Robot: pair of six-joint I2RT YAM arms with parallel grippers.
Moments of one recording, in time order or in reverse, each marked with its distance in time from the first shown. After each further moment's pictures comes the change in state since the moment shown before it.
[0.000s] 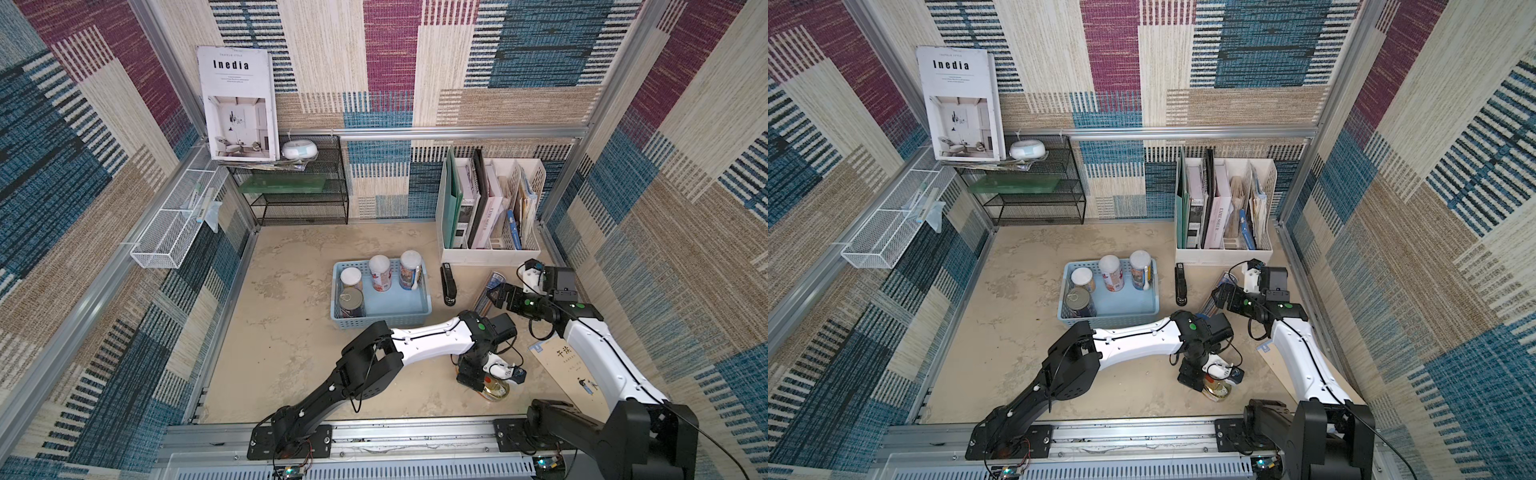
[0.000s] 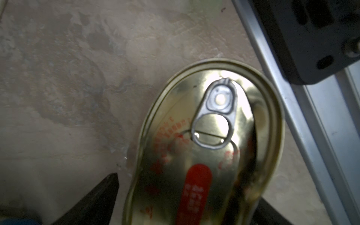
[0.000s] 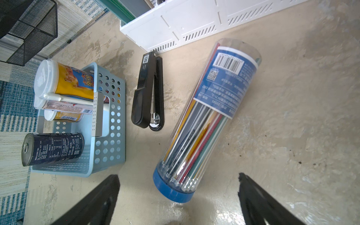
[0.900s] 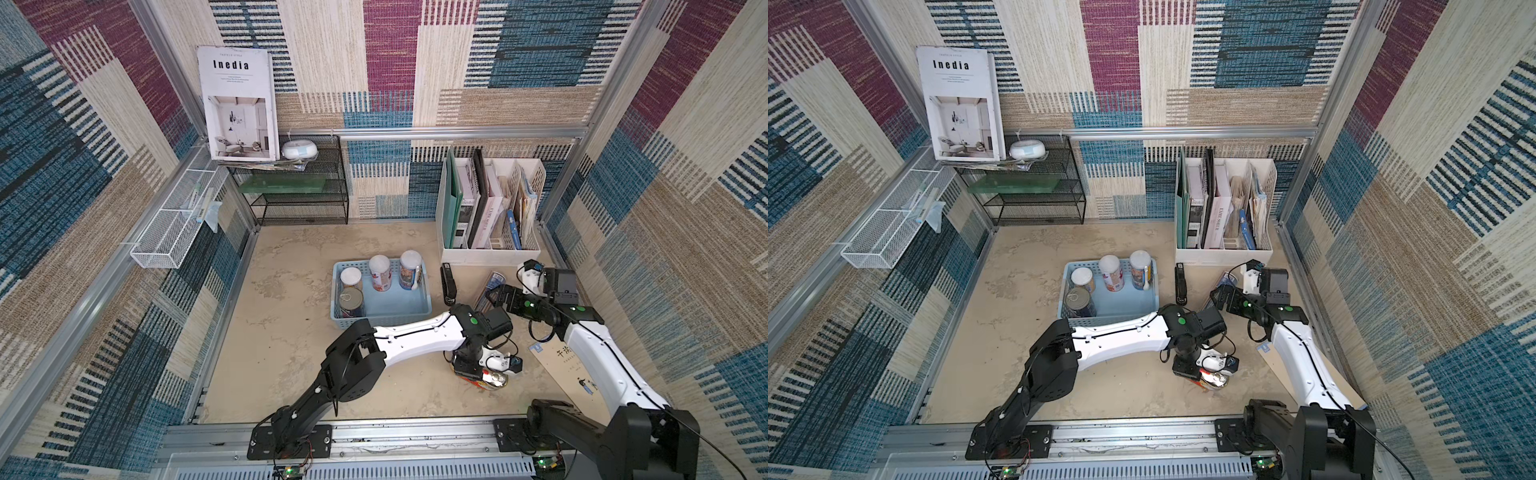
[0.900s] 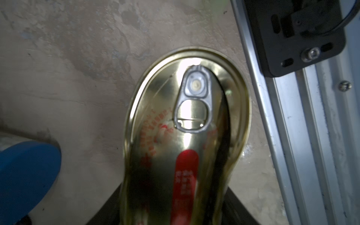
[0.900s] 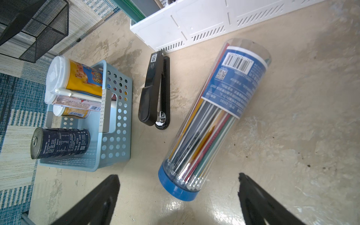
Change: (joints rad) left arm 0.010 -0.164 -0.103 -0.049 -0.047 -0.154; right arm 0.000 -0.023 -0.020 0.017 -0.034 -0.007
